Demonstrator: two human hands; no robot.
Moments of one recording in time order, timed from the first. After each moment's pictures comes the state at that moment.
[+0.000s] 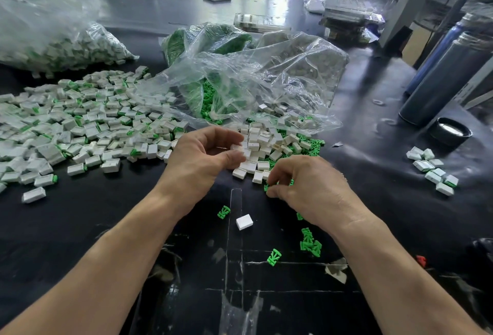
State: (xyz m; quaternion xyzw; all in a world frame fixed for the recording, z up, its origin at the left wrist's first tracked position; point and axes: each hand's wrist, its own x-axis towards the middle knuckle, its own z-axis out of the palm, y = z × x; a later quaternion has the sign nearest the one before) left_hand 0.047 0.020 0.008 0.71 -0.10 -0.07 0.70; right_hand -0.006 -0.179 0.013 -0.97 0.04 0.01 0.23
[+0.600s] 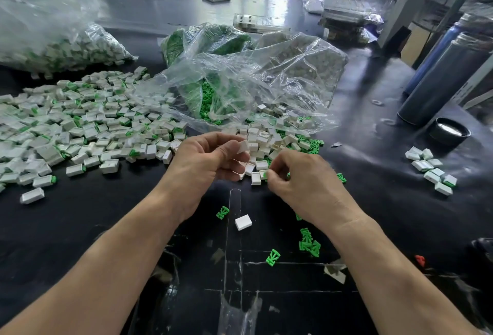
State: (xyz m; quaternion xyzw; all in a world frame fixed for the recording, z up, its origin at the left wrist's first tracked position) left_hand 0.046 0.014 0.006 0.64 -0.06 -0.13 0.75; right_hand -0.004 -0.174 0.008 -0.96 0.02 -0.07 0.25
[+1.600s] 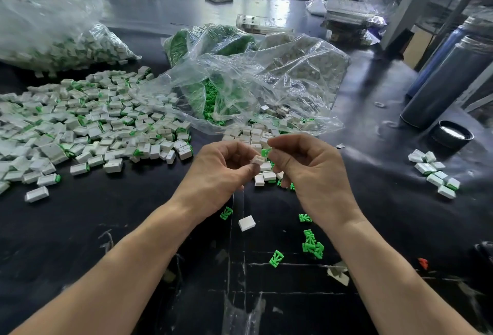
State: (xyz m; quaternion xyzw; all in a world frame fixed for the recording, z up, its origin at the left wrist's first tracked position) left_hand 0.038 0.007 -0.002 0.76 -0.16 -0.08 0.63; right_hand 0.001 -0.167 -0.001 -0.73 -0.01 -0.14 0.67
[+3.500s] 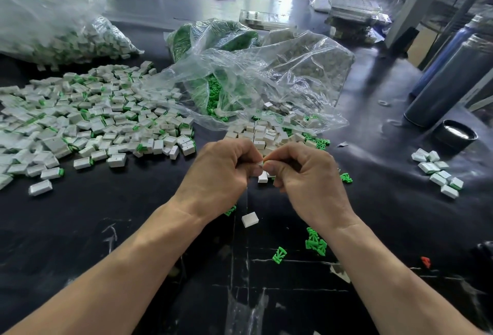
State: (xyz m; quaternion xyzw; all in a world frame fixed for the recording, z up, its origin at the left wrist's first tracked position) left_hand 0.034 0.009 0.001 0.84 -0.20 0.00 0.50; right_hand -0.004 -0.161 -0.004 -0.85 -0.02 -0.15 0.51
